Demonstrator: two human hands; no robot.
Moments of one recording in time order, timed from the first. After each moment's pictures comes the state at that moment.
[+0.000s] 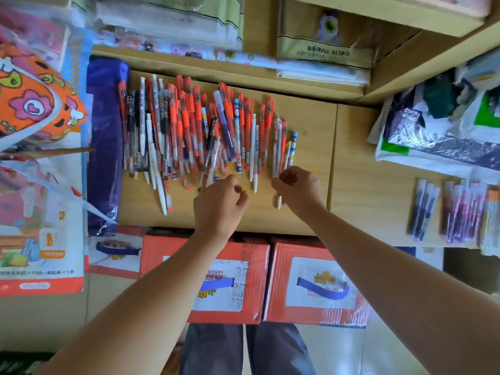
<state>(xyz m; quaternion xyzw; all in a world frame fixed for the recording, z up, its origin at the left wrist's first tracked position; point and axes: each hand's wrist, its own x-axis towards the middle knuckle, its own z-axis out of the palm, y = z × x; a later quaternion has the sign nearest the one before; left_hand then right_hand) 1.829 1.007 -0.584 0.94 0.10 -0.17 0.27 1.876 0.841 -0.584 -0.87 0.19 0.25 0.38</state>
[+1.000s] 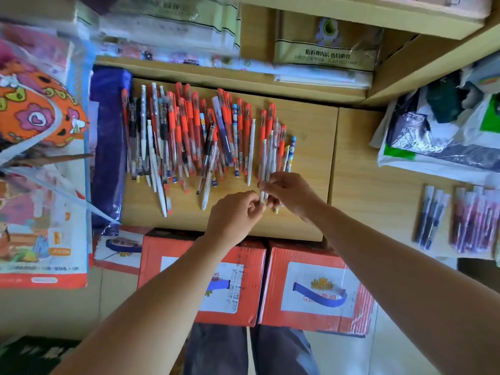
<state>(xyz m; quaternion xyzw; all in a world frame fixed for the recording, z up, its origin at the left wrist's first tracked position) 1.830 0.983 -0.581 0.90 0.02 -0.24 0.35 1.891 0.833 -0.583 -0.74 0.15 0.41 0.51</state>
